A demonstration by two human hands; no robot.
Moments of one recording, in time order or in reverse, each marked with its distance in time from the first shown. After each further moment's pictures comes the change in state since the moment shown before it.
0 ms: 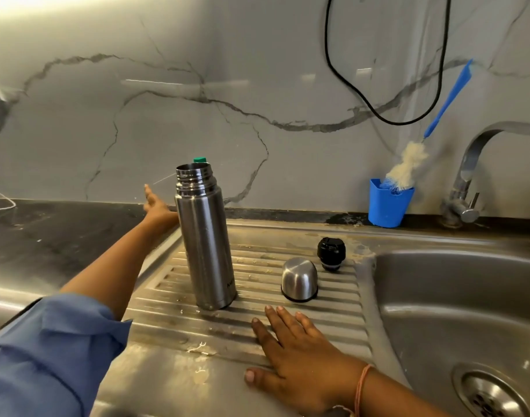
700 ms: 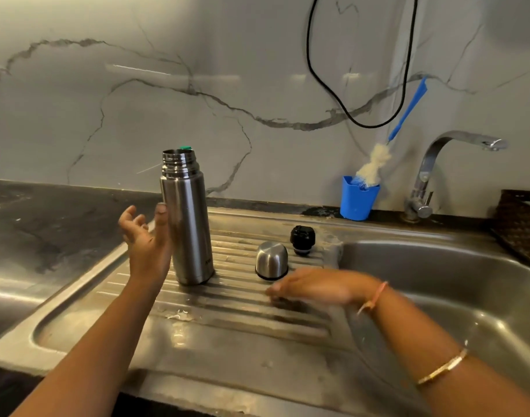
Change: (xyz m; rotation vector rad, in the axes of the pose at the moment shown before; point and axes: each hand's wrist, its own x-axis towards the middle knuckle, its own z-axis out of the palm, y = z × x) left_hand -0.167 -0.032 0.009 -0.183 0.230 0.332; right_hand -0.052 0.045 -0.065 0.604 -0.012 -0.006
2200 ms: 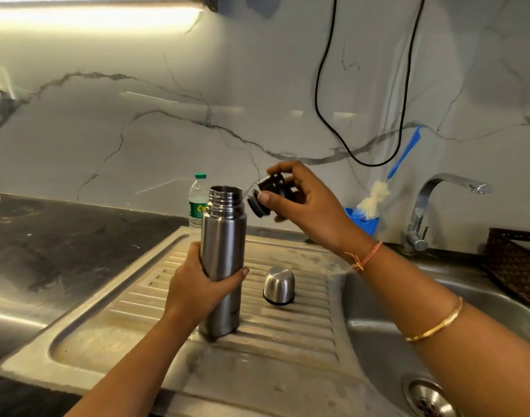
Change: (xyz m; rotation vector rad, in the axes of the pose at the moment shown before) left_hand -0.049 0.023 -0.005 0.271 -0.318 0.200; right_hand -0.001 -0.103 -0.038 0.085 0.777 -0.575
